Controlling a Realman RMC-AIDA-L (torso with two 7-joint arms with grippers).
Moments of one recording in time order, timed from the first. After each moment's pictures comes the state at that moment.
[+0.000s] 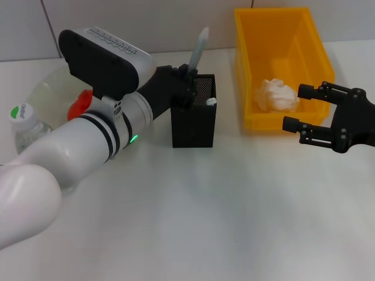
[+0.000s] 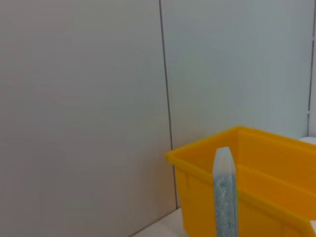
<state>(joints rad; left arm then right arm) -0.49 -2.08 2.12 1.07 2.10 0.00 -2.47 0.29 2.08 -0.70 -0.87 -1.71 -1.62 1.21</state>
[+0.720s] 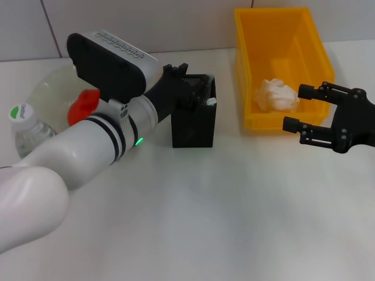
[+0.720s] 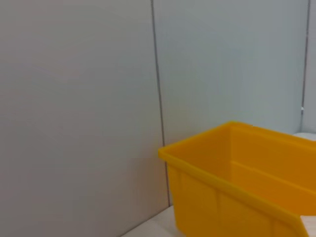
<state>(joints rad) -0.51 -2.08 2.15 1.04 2.08 -0.02 -2.47 0.29 2.08 -0.70 -0.87 -1.71 -1.62 1.21</state>
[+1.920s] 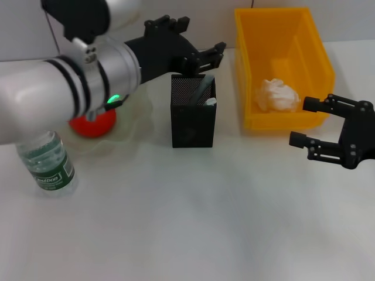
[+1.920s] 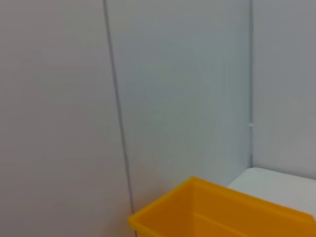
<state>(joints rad) -0.42 -2.07 1.82 1.41 2.00 0.50 -2.21 0.26 2.08 -0.69 -0.88 -1.71 -1.69 1.18</state>
